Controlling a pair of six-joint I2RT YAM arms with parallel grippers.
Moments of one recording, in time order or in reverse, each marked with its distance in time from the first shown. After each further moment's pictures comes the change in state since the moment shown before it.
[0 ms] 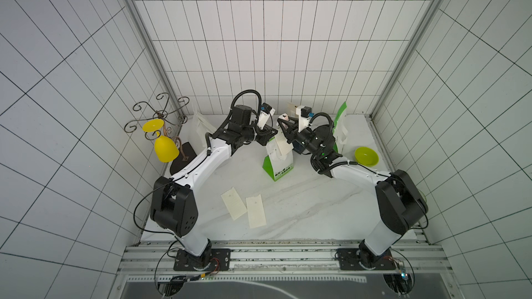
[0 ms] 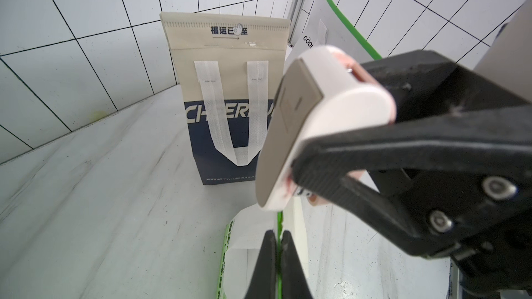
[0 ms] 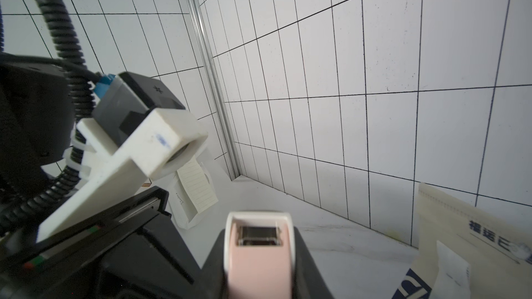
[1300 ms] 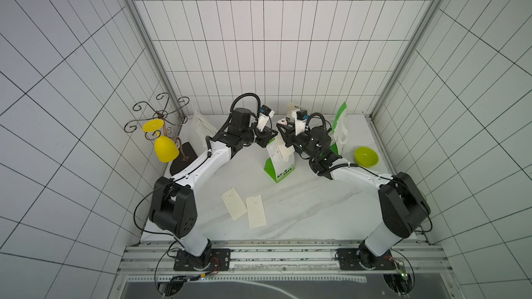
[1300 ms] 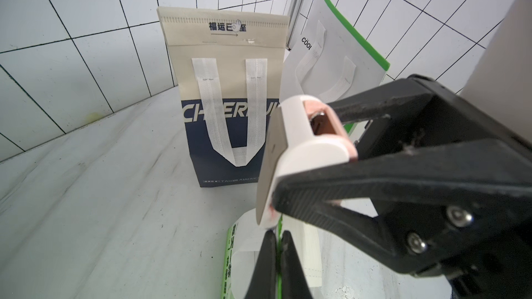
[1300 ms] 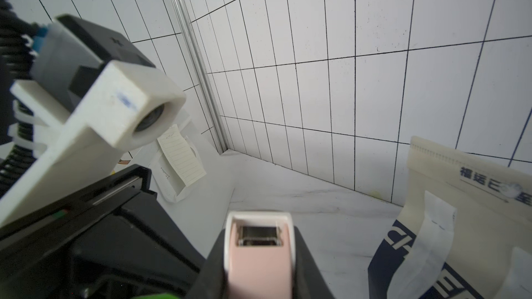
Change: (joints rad) left arm 0.002 -0.018 -0.074 0.088 0.006 -0.007; right arm 0.040 -0.039 -0.009 -0.175 0.099 -0.027
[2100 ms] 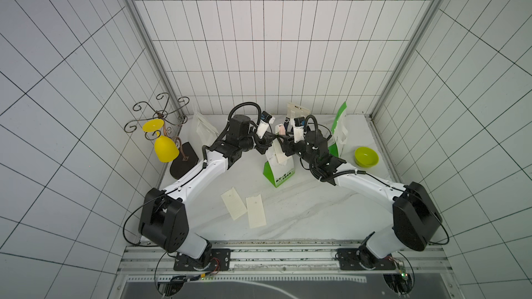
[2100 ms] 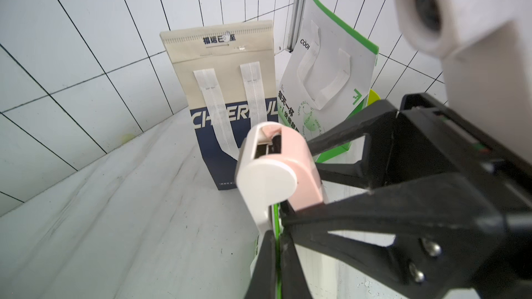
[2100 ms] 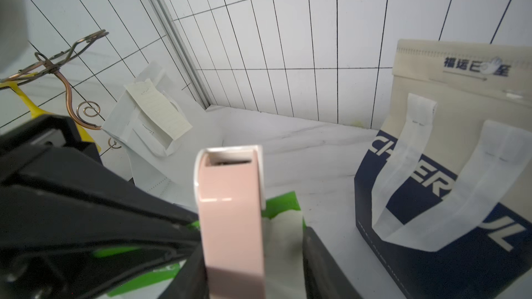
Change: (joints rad) left arm -0.043 -0.126 -0.136 0.085 -0.104 0.103; right arm 0.076 -0.108 -0.014 -0.340 0.139 0.070
